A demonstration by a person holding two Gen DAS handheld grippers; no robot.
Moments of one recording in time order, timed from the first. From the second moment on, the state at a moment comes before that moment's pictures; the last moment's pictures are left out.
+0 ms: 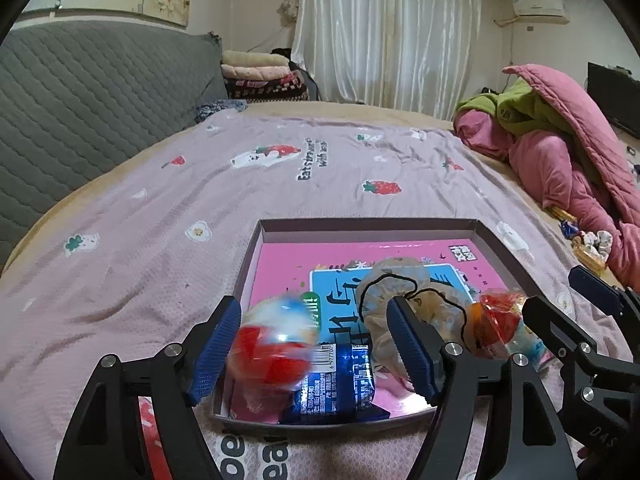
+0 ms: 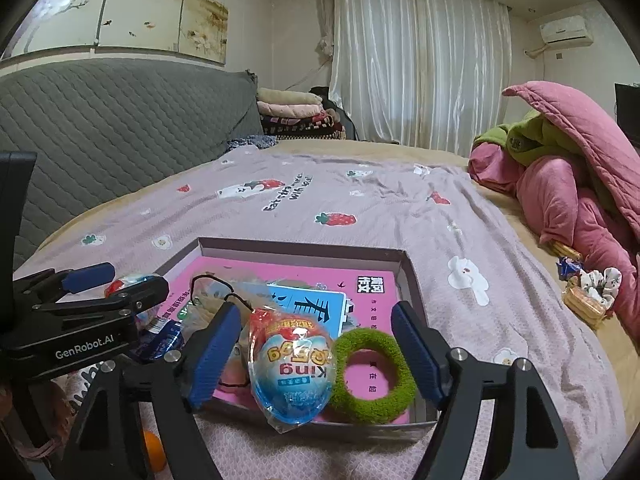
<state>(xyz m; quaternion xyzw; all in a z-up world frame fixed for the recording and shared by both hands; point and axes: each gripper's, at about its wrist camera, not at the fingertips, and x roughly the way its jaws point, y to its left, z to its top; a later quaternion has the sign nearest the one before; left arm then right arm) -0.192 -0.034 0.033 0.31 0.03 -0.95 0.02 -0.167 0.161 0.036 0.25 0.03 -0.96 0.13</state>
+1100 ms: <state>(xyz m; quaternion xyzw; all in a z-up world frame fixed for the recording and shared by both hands) -0.131 -0.035 0.036 0.32 0.03 -0.95 0.00 -0.108 0.163 0.051 0.22 0.09 -0.96 0.18</state>
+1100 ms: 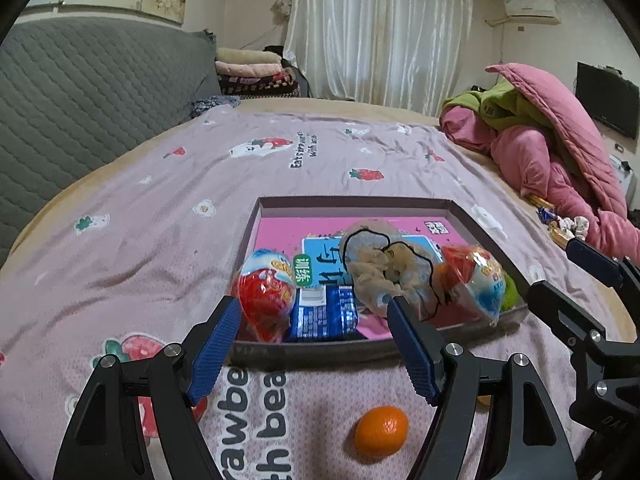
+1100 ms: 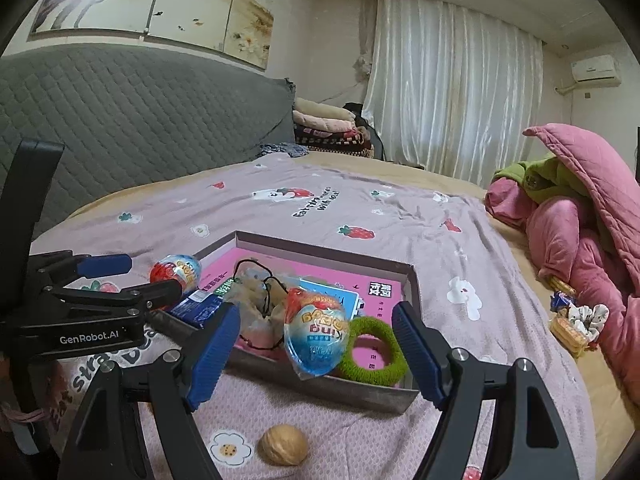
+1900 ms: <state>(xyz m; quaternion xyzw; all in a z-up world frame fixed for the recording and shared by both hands) -0.104 -0.015 0.008 0.36 0.01 -0.93 -0.04 -0.097 0.166 0.031 0.26 0.10 -0.94 0.21</state>
